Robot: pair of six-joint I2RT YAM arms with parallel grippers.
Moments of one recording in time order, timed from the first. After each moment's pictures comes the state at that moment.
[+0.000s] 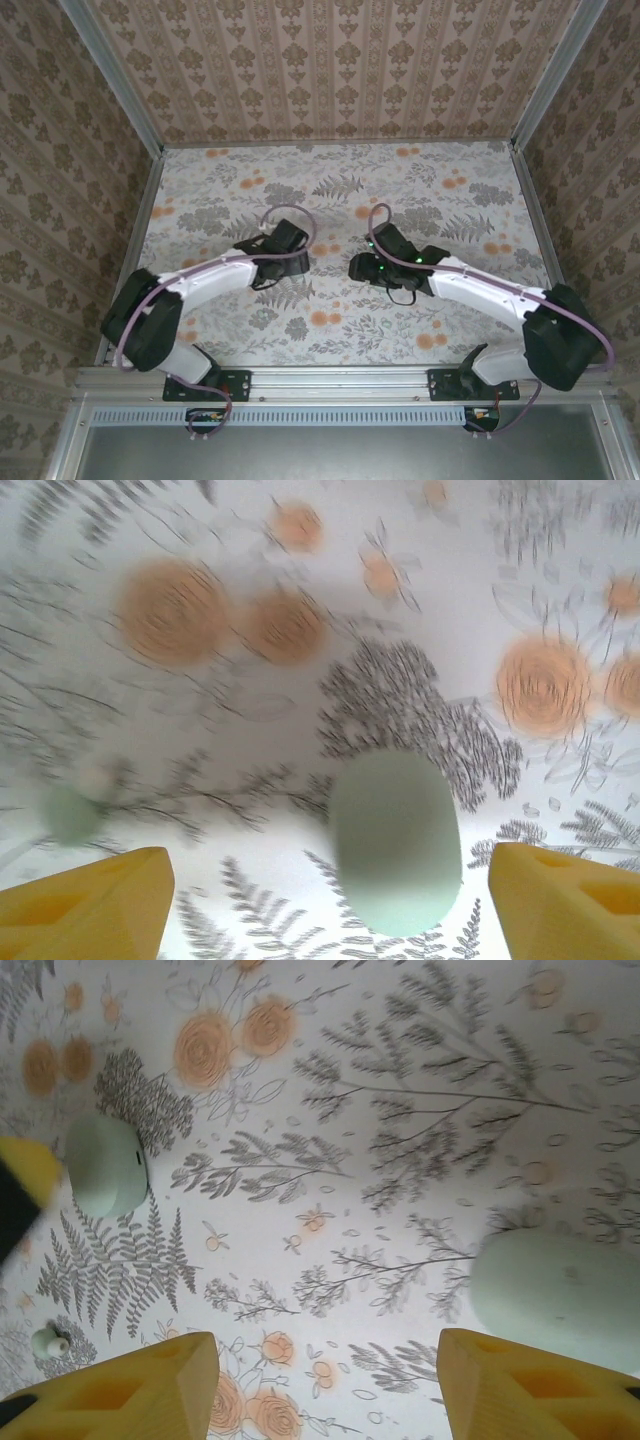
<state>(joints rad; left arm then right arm) -0.70 1.45 0.86 -0.48 -0.25 -0.73 0.72 1.39 0.87 -0.46 0.01 0.84</state>
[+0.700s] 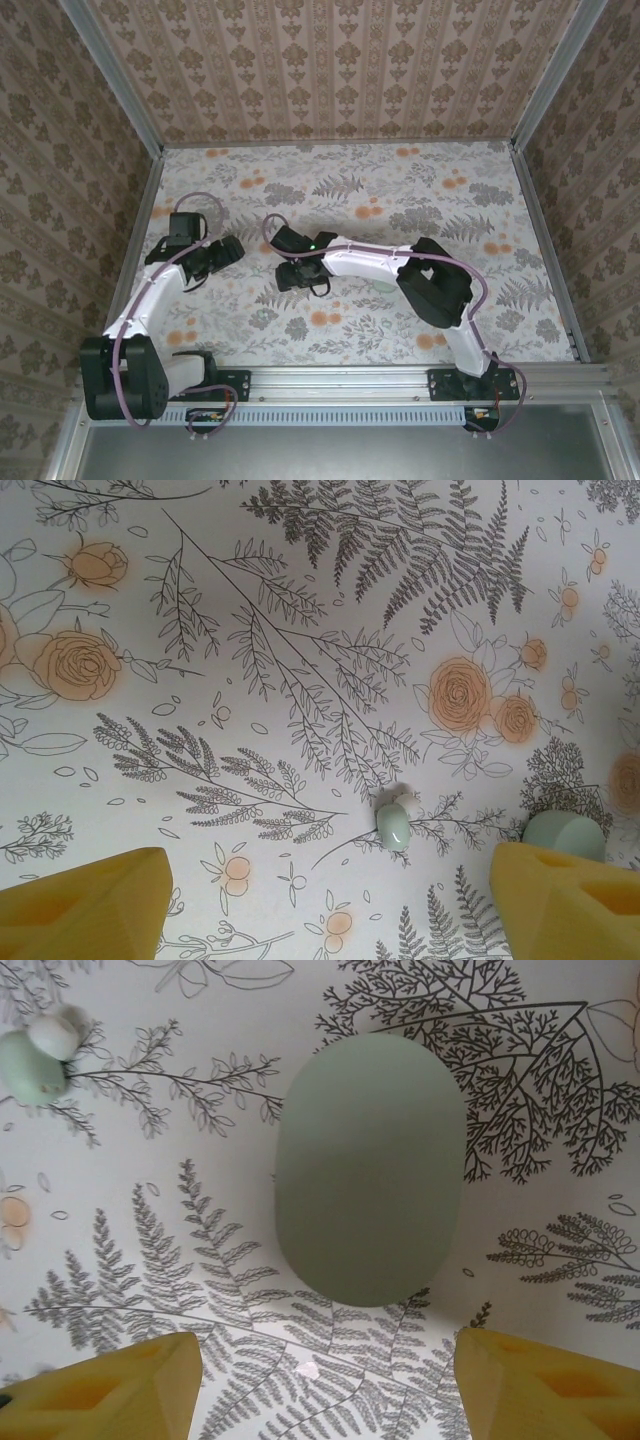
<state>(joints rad) -0.04 1.17 0.73 -0.57 0.20 -0.44 0.95 2.10 1.57 -0.66 0.05 0.70</state>
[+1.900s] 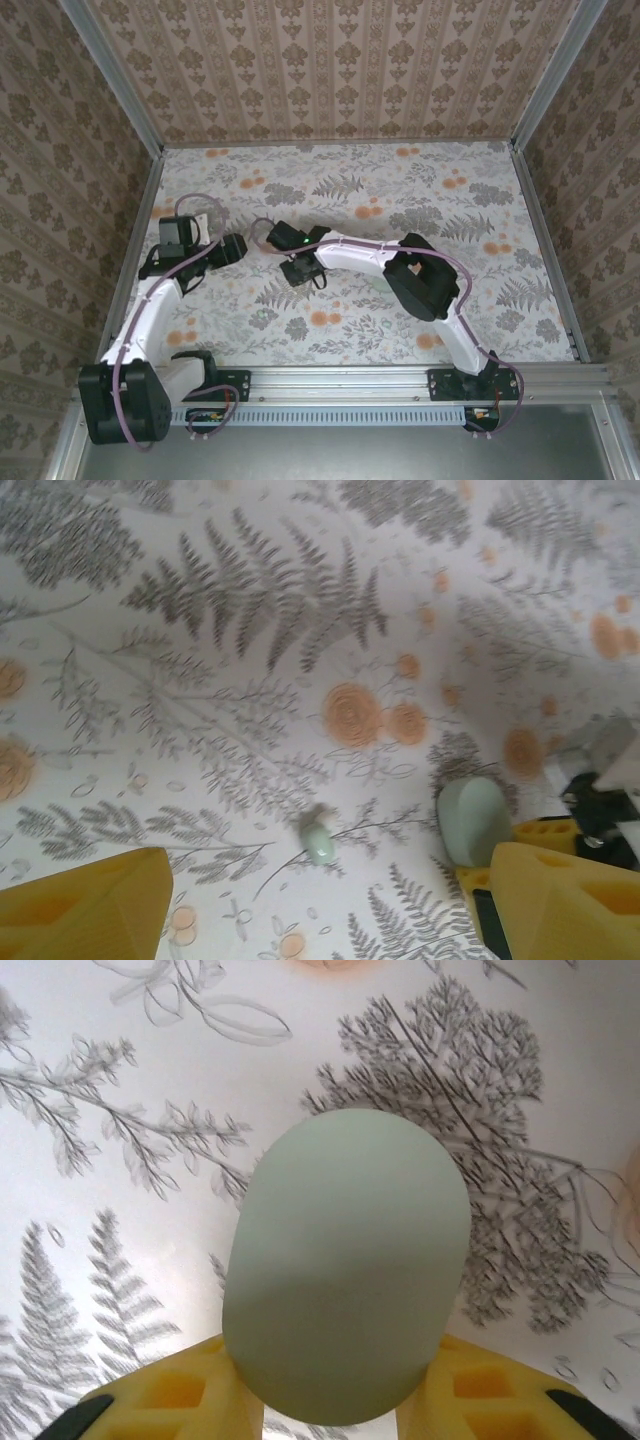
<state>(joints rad) -0.02 1.03 0.67 -0.45 0.38 -0.27 0.91 2.18 1.64 -0.69 0.09 0.37</state>
